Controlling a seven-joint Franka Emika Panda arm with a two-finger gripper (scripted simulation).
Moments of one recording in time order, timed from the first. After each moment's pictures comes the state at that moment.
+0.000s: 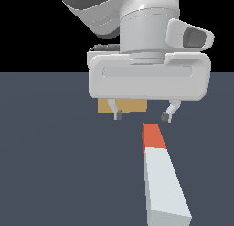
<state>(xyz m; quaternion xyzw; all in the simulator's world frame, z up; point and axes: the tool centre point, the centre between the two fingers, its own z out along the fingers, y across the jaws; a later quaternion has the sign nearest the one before) 0.049 -0.083 0.112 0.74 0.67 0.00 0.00</state>
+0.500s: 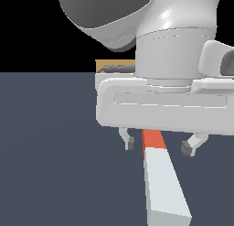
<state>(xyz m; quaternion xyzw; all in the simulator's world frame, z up) 0.069 -0.132 0.078 0.76 0.65 0.00 0.00</state>
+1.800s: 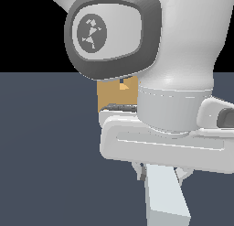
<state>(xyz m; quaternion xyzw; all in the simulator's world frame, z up) 0.073 -0.141 0.022 0.76 0.65 0.00 0.00</state>
